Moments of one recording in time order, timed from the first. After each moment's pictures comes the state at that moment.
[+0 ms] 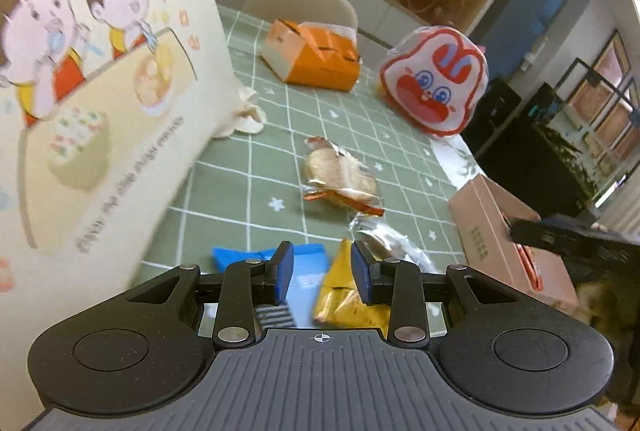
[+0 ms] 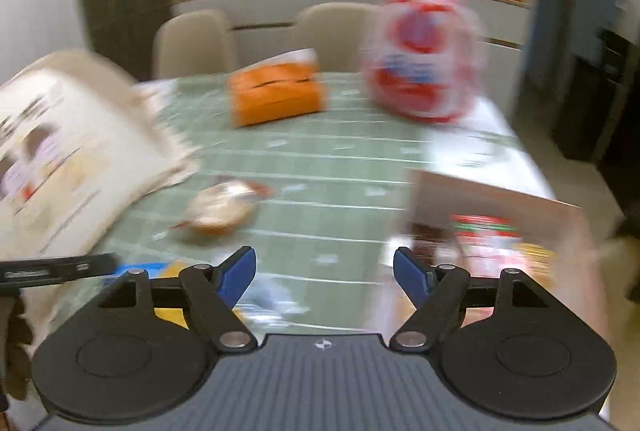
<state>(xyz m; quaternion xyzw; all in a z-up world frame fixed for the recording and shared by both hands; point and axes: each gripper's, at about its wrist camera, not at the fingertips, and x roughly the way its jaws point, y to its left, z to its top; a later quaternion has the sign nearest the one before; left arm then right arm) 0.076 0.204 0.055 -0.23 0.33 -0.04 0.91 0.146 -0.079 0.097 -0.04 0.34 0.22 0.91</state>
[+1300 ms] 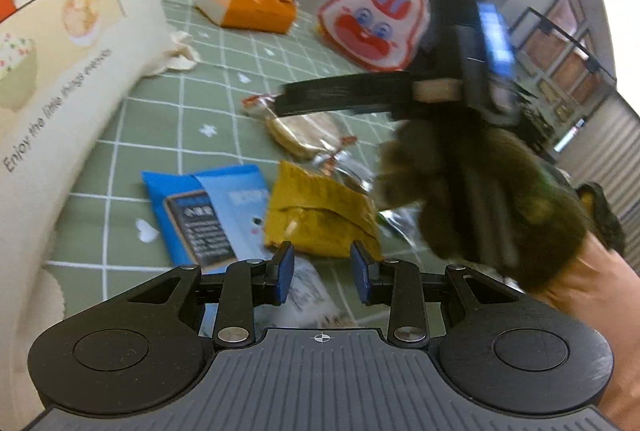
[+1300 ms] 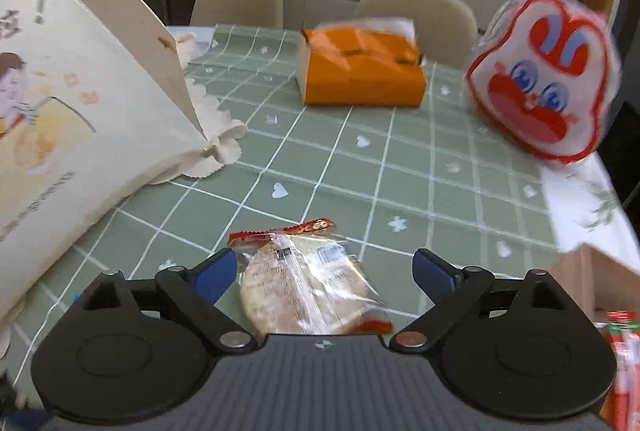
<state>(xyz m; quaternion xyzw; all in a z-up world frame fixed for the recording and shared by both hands) 0.059 0.170 0.036 -0.21 0.37 -0.14 0.89 0.235 0.036 0.037 -0.12 0.35 0.25 0.89</state>
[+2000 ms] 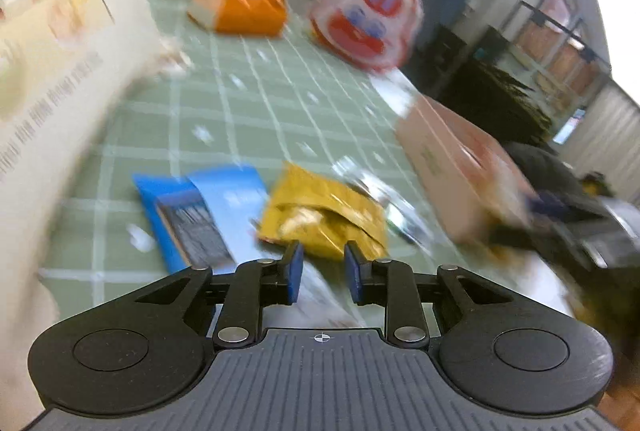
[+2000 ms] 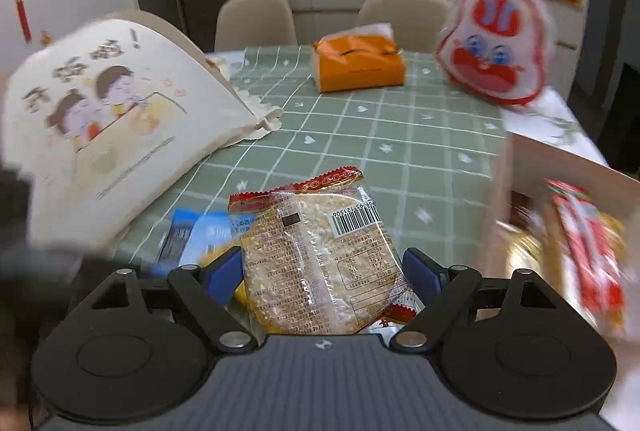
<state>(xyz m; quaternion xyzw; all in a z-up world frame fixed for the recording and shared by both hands) 0.062 0.164 0.028 -0.18 0.35 -0.12 0.91 0.083 -0.074 0.073 -0.05 0.33 0.27 0.90</state>
